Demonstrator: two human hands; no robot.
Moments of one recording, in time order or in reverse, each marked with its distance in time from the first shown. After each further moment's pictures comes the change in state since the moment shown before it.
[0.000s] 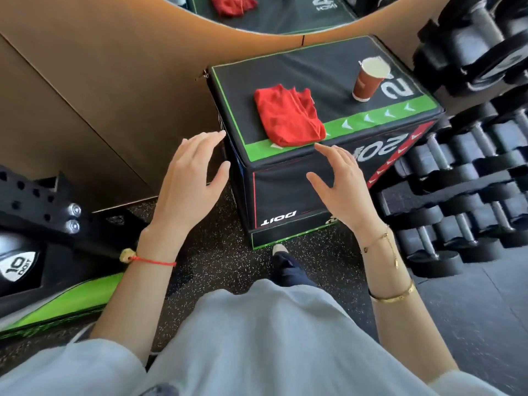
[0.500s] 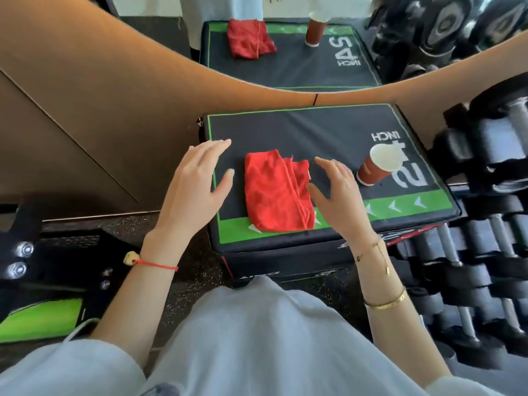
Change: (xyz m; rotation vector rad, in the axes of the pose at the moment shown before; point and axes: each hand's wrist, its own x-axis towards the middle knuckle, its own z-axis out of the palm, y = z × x) left_hand 0.177 0.006 0.062 -0.018 0.090 -0.102; right_hand 0.212 0.080 -0.008 -0.014 -0.060 -0.122
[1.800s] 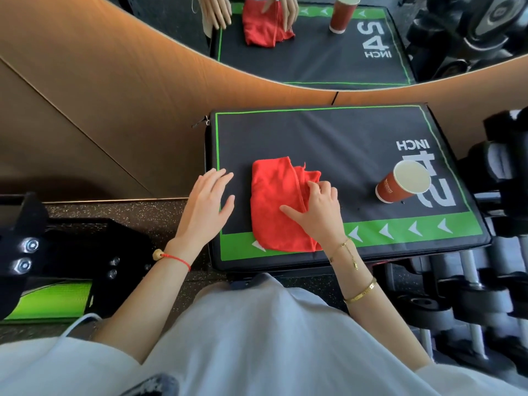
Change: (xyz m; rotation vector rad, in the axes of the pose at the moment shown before) left_hand 0.011 -0.074 0.089 0.069 -0.149 -0.137; right_hand 0.041 0.020 0.076 -0.222 -0.250 0.204
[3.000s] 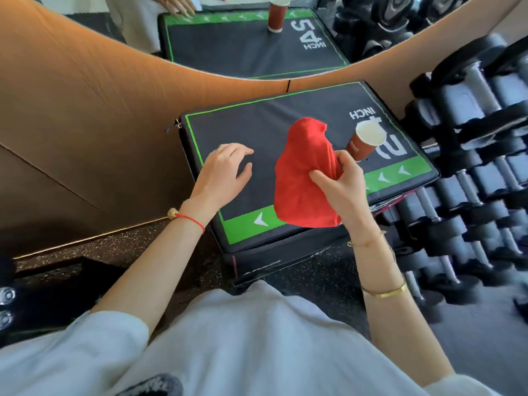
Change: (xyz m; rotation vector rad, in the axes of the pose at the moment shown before) left_hand 0.032 0.037 -0.031 -0.044 -0.037 0.366; right_hand -0.082 -0.028 -0.060 0.637 0.415 0.233
